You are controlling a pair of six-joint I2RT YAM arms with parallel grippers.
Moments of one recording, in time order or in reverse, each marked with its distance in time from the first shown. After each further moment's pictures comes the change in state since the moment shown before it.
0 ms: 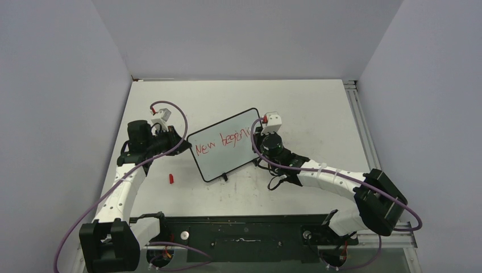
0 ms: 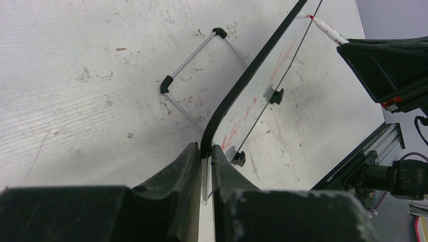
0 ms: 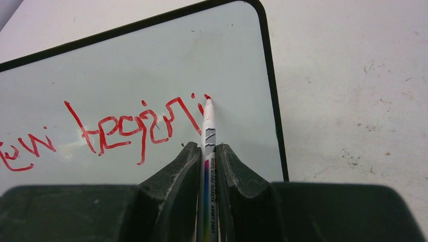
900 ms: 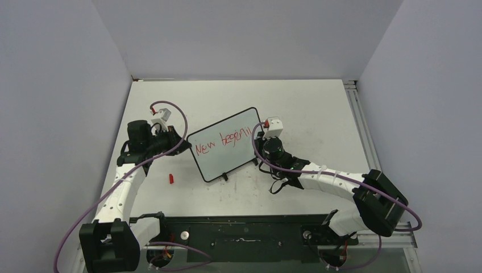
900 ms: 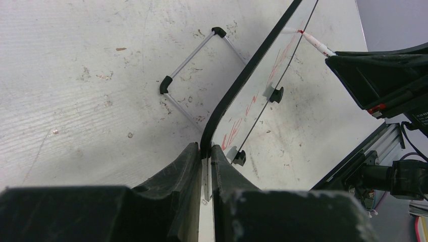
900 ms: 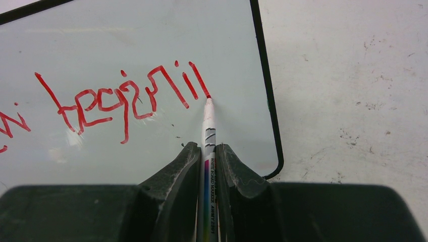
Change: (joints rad) left arm 0.000 -0.001 0.000 0.000 0.000 0.000; right arm -0.001 -0.003 -0.061 0.001 0.000 0.031
